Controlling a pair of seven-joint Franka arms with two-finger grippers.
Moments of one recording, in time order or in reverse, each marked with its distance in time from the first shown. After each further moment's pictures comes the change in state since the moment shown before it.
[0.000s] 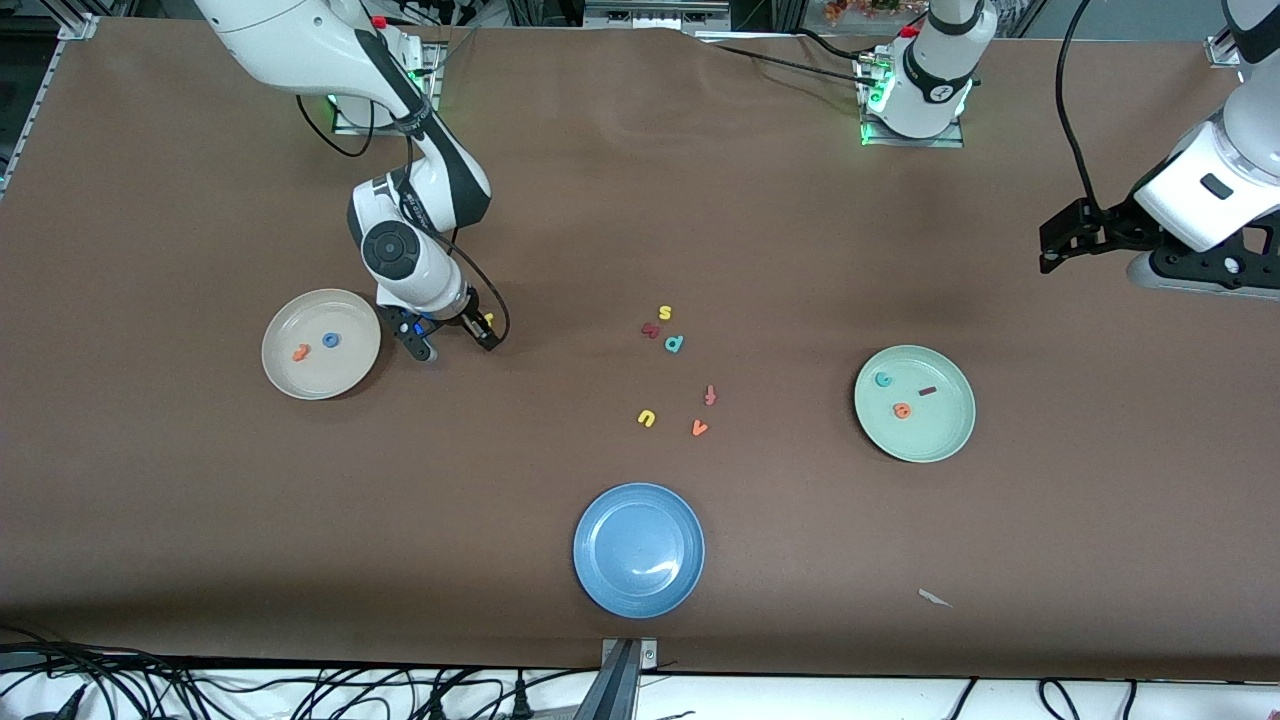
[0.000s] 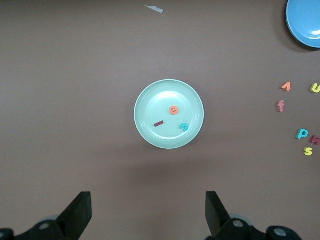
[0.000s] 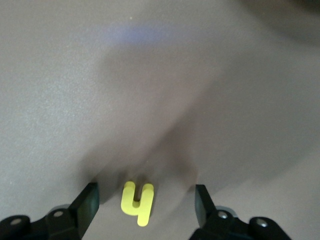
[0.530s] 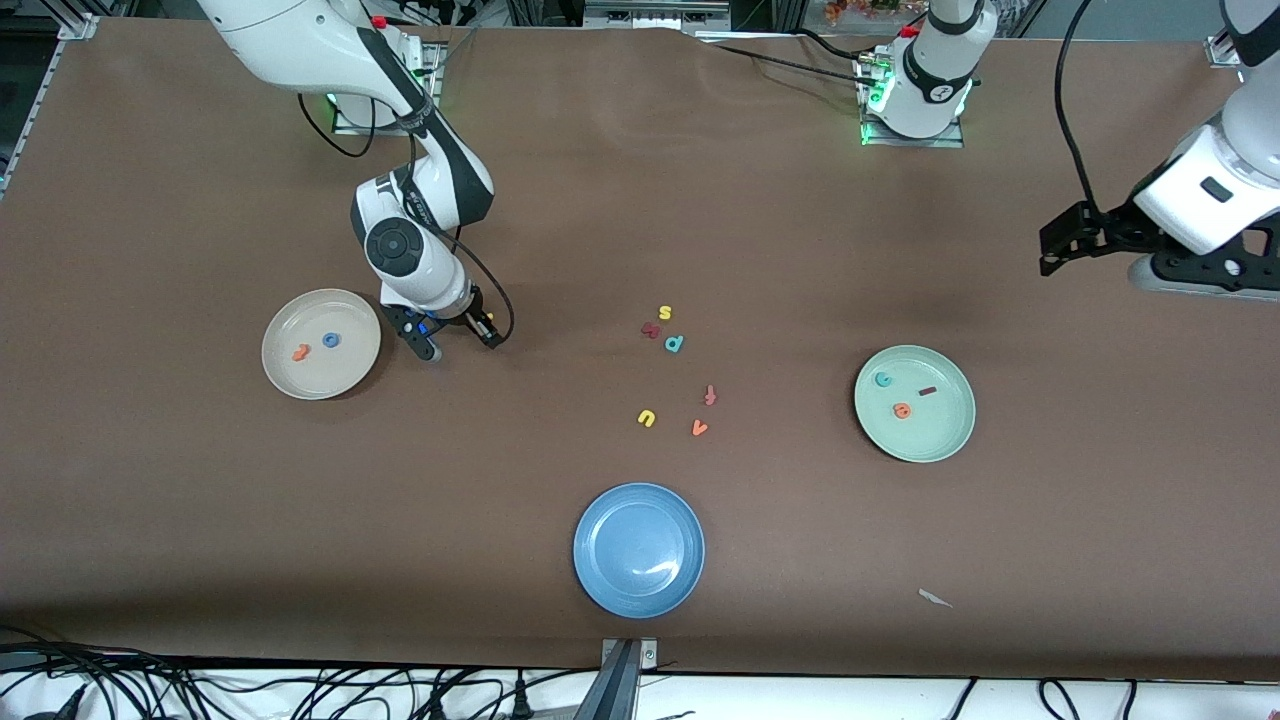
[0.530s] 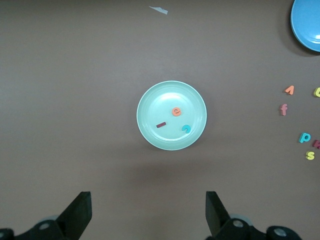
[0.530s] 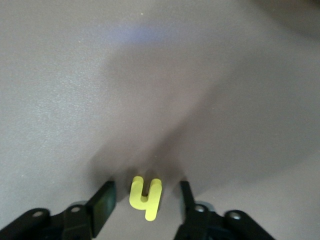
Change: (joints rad) left arm -0.036 -0.002 0.057 -0.005 0.000 0.010 -0.005; right arm 0.000 -0.001 0.006 0.001 0.000 0.016 0.001
